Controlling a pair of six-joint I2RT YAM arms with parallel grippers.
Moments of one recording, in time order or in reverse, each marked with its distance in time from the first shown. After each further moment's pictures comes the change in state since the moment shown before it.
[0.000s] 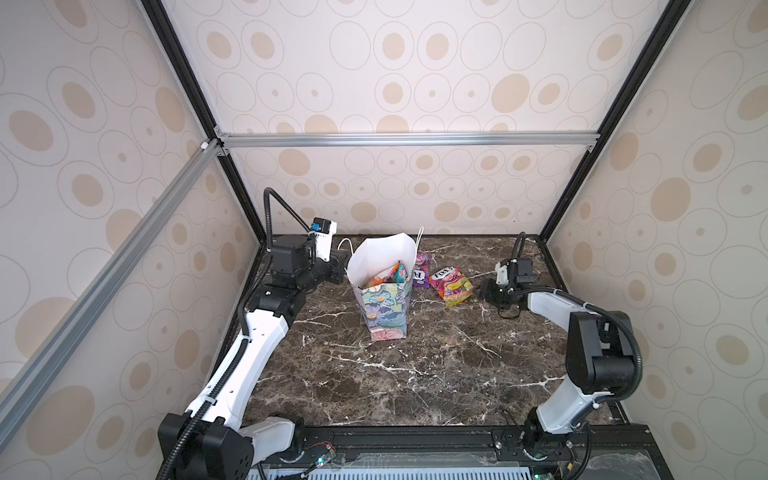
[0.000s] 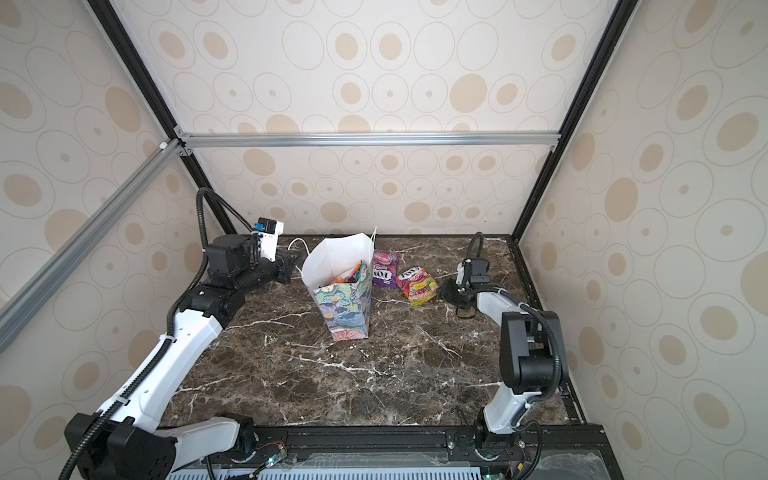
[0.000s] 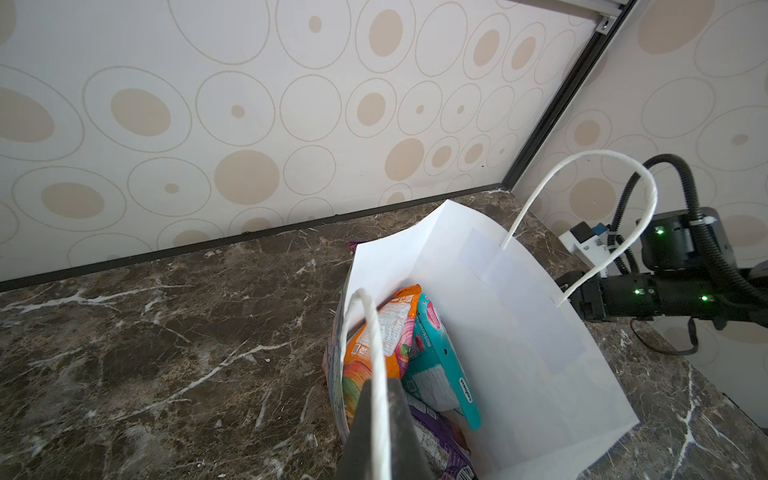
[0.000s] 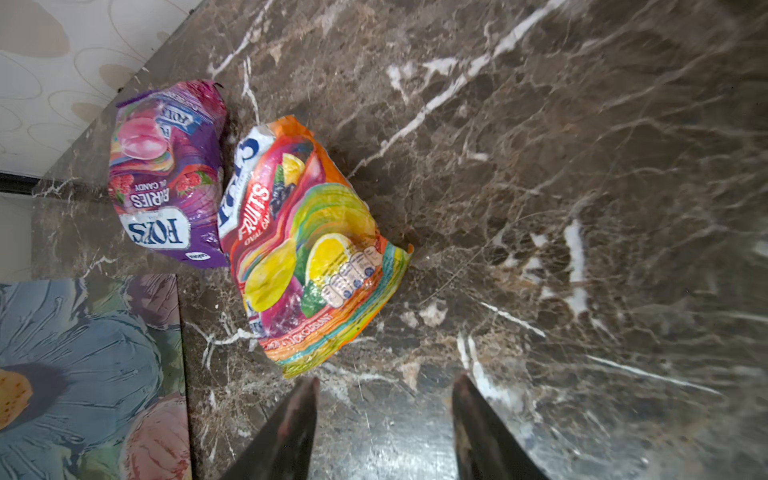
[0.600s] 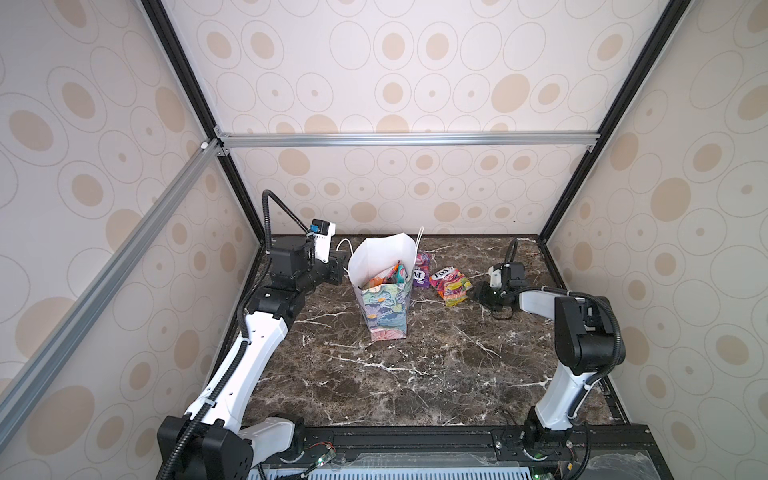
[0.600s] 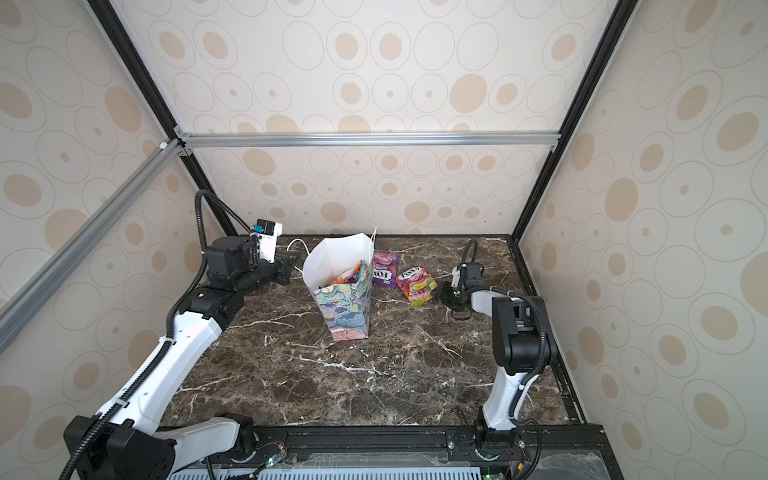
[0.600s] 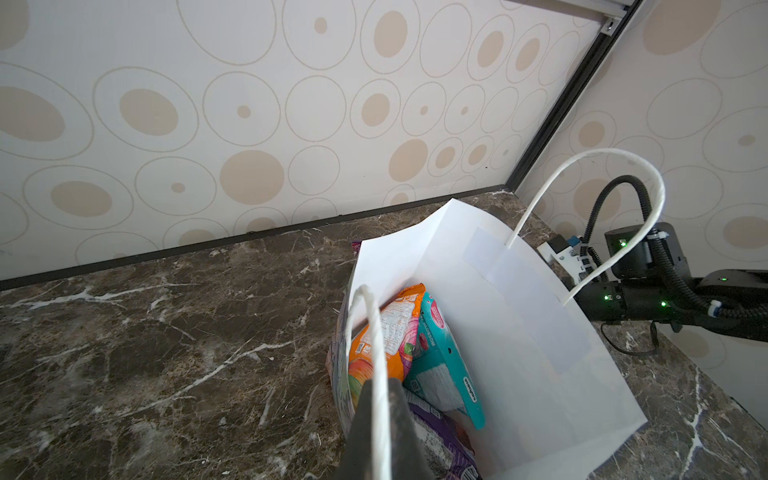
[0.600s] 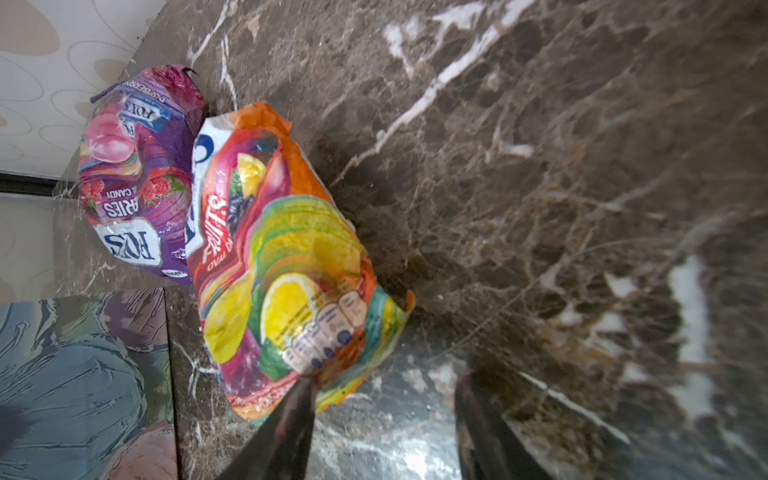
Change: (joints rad) left arm 0.000 -0.007 -0.015 0.014 -0.006 0.000; right arm 0.000 0.134 -0.001 0.150 -0.080 0.026
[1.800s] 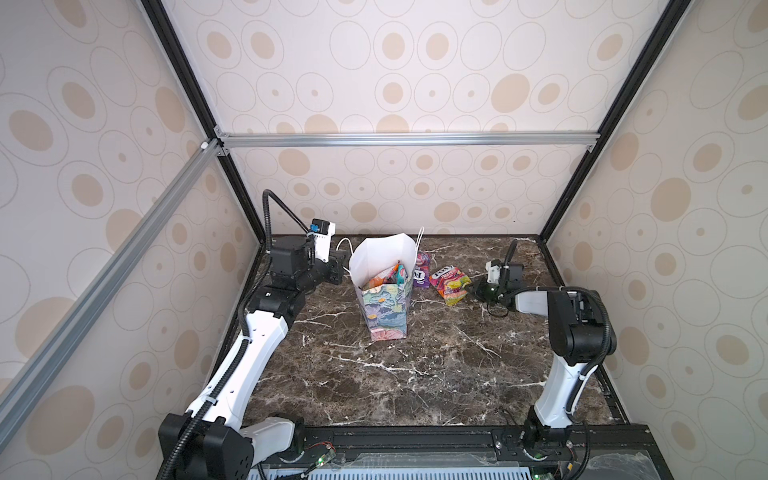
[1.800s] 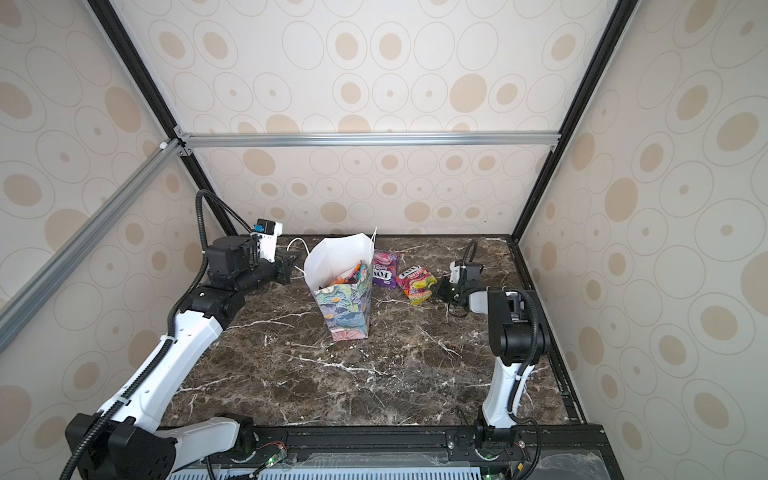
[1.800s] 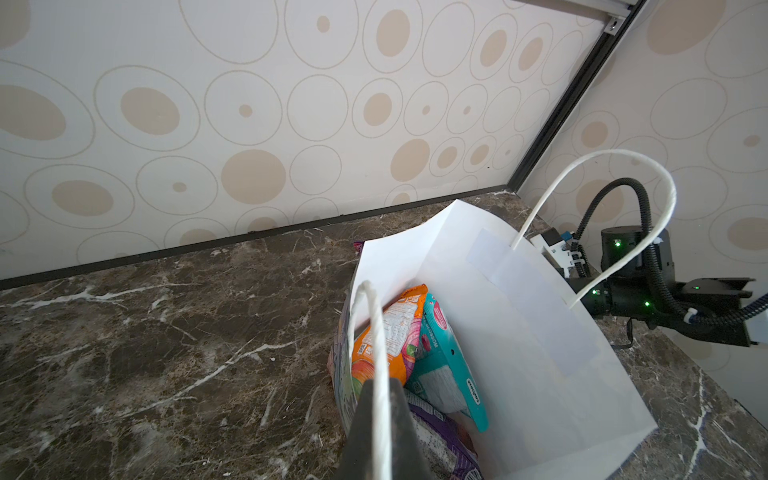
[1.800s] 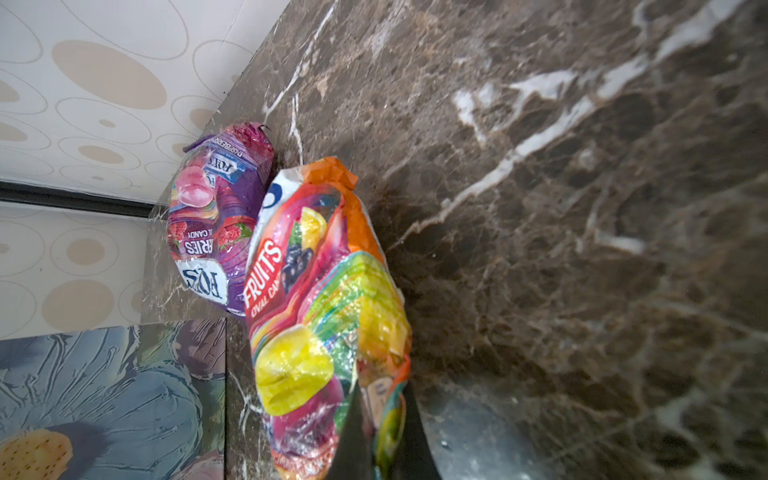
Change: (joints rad) left arm 0.000 0.008 0.000 0.005 0.000 0.000; right arm -0.006 0.056 -0.006 0.216 -0.099 0.090
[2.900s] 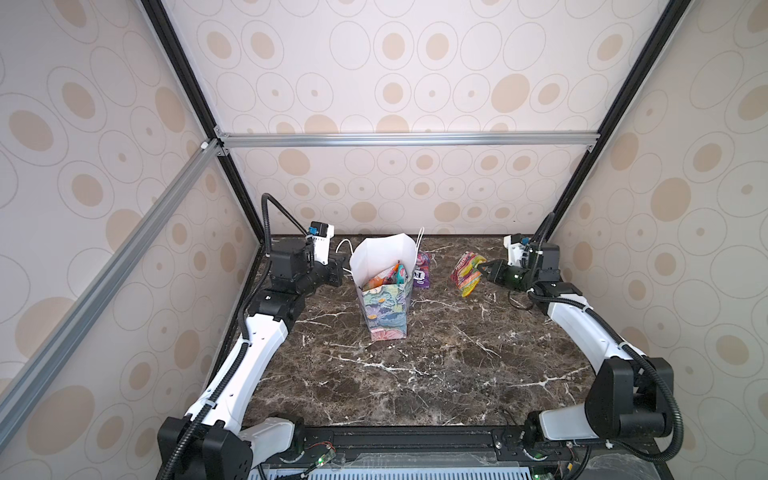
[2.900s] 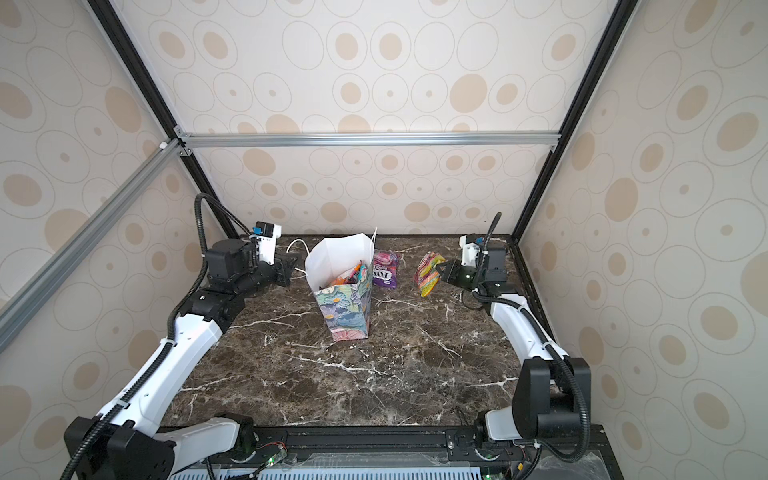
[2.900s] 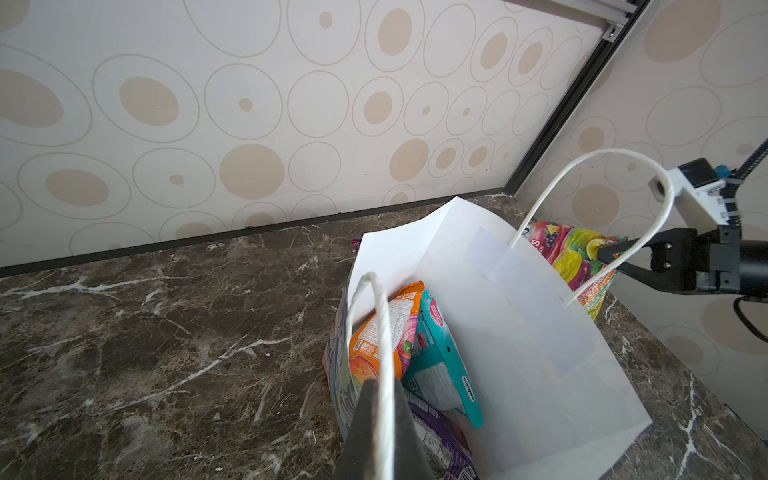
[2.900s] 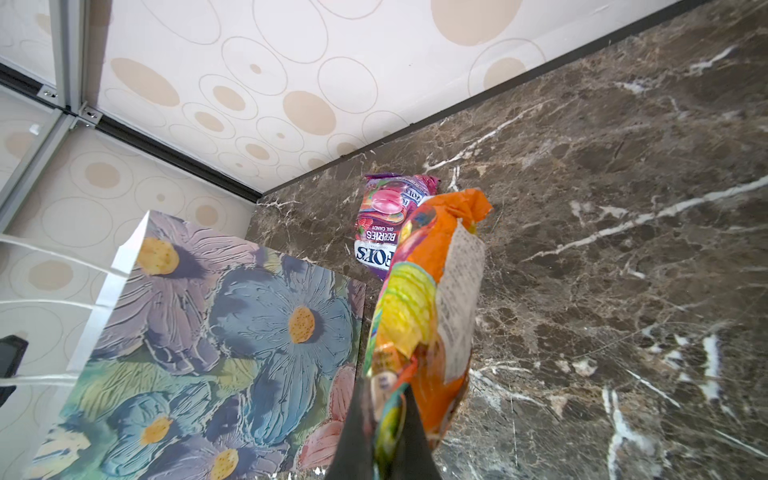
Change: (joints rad) left arm 0.000 -0.023 -0.033 0.022 0.002 -0.027; right arm 0.000 -0.513 0.045 -0.347 -0.066 -0.114
